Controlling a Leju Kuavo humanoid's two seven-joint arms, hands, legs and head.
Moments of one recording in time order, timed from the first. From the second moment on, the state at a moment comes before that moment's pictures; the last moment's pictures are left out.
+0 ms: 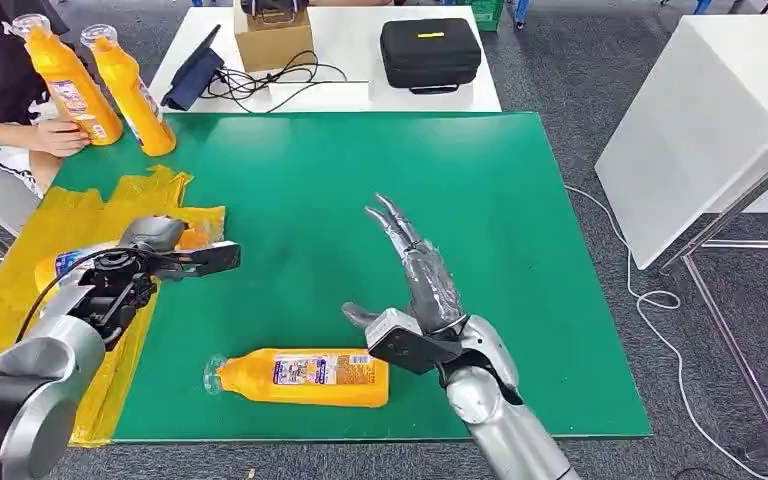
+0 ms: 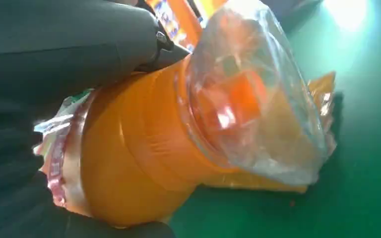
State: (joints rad) left arm -0.85 0.16 -0.17 -0.36 -1.49 -0.04 0.00; right arm -0.31 0.16 0.52 -1.36 0.56 -0.17 -0.32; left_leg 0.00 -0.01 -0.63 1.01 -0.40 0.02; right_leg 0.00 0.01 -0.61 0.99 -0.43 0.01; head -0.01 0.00
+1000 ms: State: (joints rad) left arm -0.87 0.11 -0.05 -0.37 -1.31 -0.02 -0.18; right arm -0.31 0.16 0.53 -1.34 0.60 -0.16 -0.29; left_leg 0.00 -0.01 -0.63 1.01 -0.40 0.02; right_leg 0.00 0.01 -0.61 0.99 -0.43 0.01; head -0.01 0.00
